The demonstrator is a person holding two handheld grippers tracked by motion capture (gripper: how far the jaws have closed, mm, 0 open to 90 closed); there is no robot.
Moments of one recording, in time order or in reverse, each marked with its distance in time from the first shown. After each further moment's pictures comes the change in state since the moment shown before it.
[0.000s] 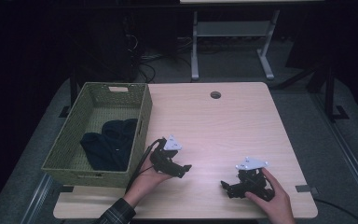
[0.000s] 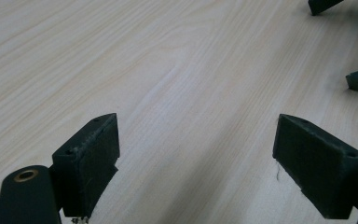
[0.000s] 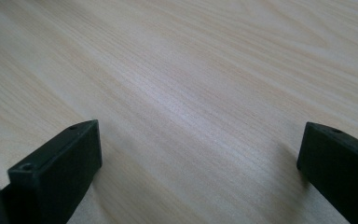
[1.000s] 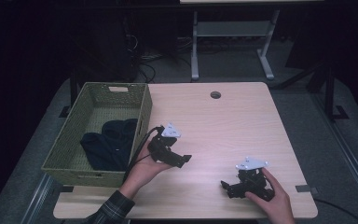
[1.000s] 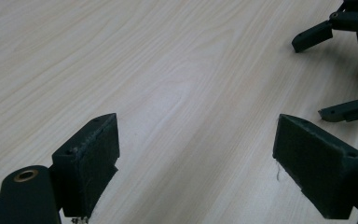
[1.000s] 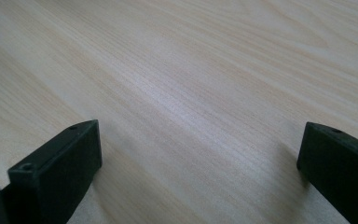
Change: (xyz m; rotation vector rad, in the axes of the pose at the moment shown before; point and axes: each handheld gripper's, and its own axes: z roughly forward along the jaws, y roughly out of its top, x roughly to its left) left arm 0.011 0.036 -0.030 -0.004 -0.010 -0.021; right arm 0.000 0.000 0.000 -0.001 0.001 0.000
